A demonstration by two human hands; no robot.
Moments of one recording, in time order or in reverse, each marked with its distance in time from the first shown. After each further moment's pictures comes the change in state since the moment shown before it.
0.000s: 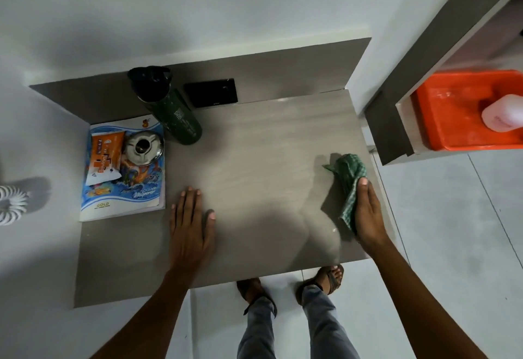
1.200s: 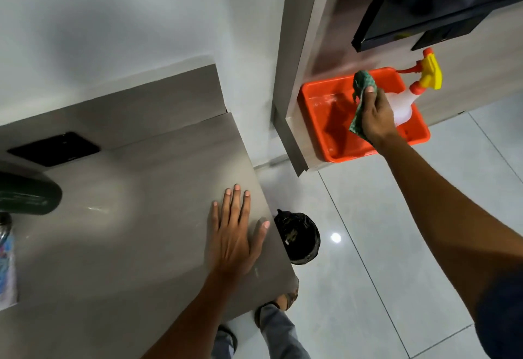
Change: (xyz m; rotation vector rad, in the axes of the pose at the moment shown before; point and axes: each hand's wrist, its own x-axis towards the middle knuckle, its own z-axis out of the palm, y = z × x) left_hand 0.058 0.324 0.149 0.239 -0.111 0.376; right_hand 0.257 -0.135 -0.271 -0.307 0.265 -0.245
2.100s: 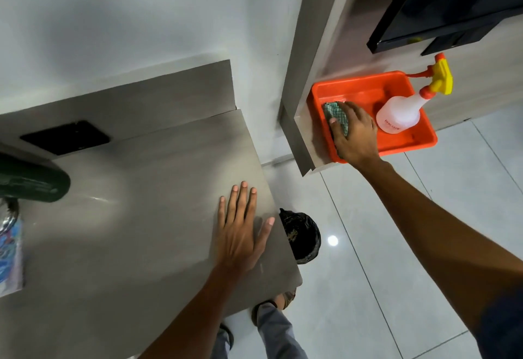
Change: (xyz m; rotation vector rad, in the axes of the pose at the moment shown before) left_hand 0.000 0.000 -0.004 -0.112 0.004 0.014; right_hand -0.046 -0.004 0.043 -0.554 -0.022 -0.292
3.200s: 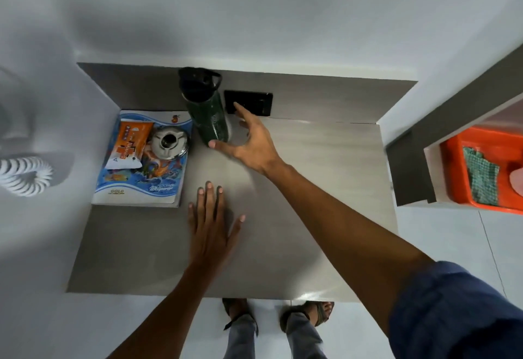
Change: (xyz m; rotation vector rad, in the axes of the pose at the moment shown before) left_hand -0.165 -0.274 -0.076 -0.041 0.055 -0.522; right_hand -0.162 -0.479 0.183 0.619 -0.597 -0.357
